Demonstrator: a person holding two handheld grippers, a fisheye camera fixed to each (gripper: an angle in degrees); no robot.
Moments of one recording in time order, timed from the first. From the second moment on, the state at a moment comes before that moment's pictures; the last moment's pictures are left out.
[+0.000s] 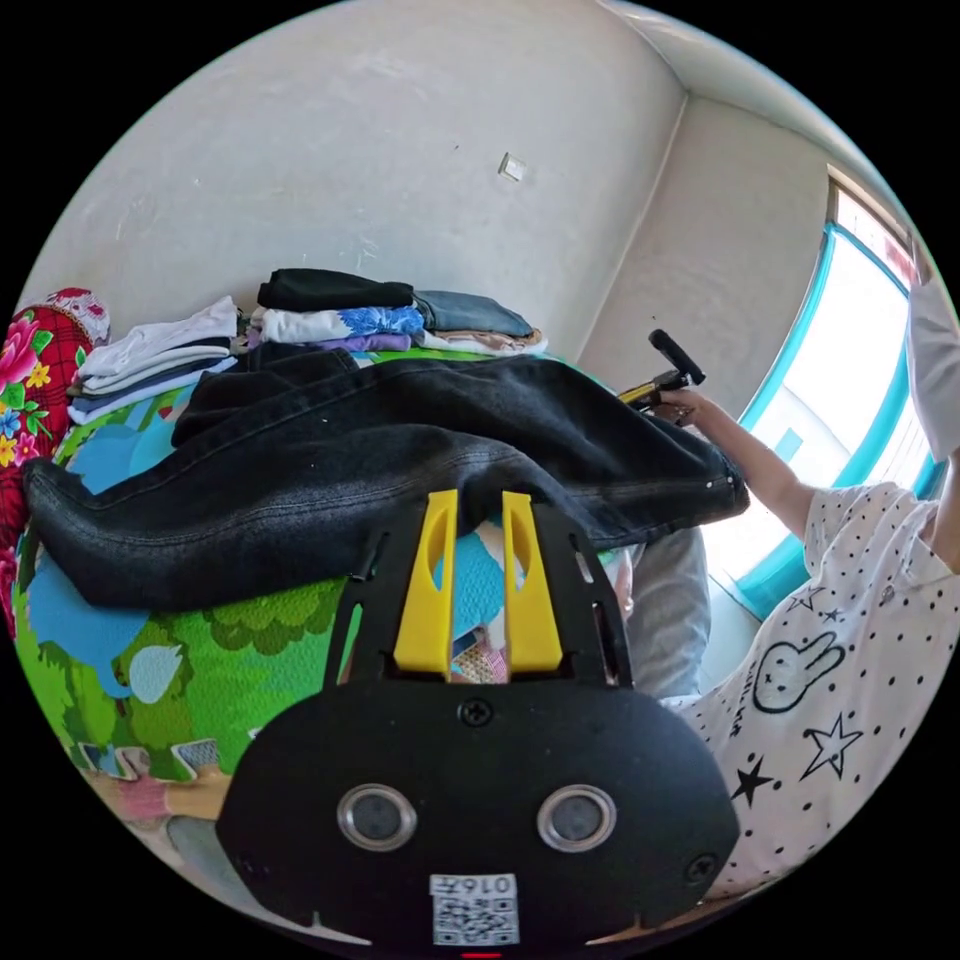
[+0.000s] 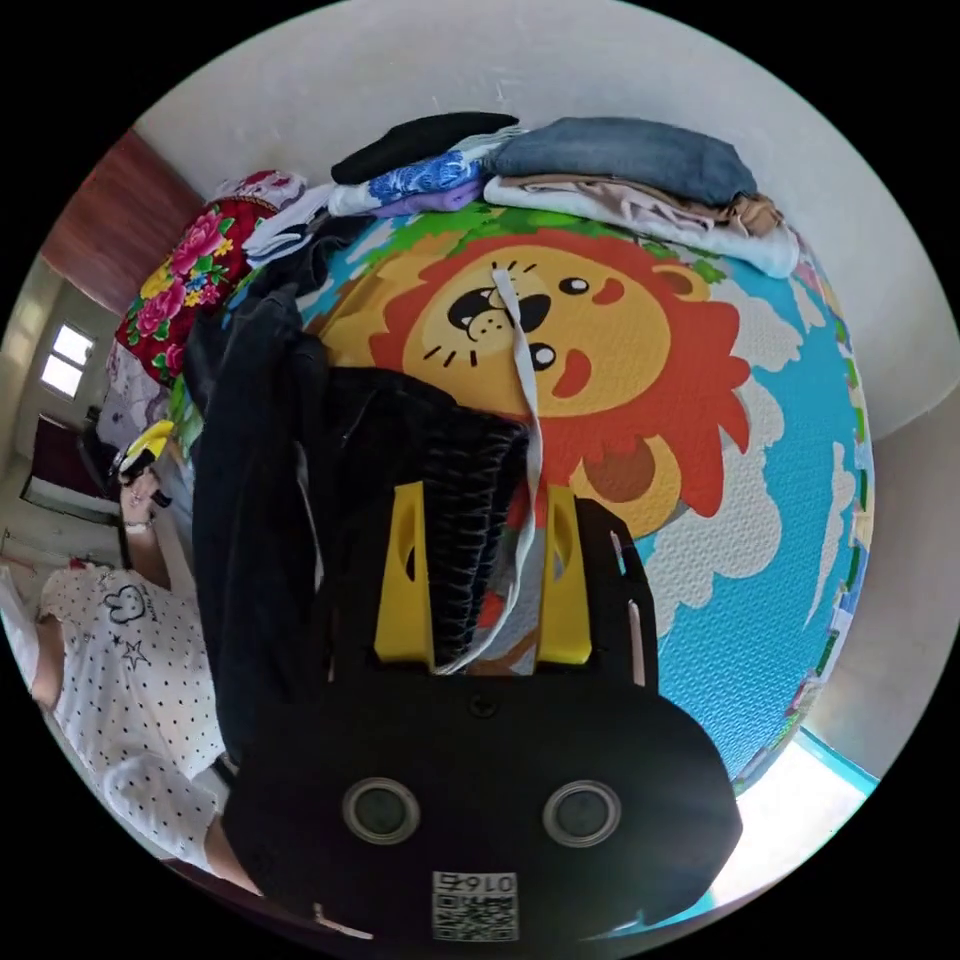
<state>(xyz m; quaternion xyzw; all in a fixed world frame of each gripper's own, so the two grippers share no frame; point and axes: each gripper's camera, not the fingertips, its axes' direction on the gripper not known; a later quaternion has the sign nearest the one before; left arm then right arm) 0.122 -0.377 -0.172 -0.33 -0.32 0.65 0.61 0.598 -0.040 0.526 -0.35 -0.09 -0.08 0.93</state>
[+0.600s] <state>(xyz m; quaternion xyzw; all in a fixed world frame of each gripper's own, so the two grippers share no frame) 0.146 -0.384 -0.172 -0.30 -0.34 0.67 0.59 0.574 -0.230 0.519 -0.25 0.36 -0.12 0.89</state>
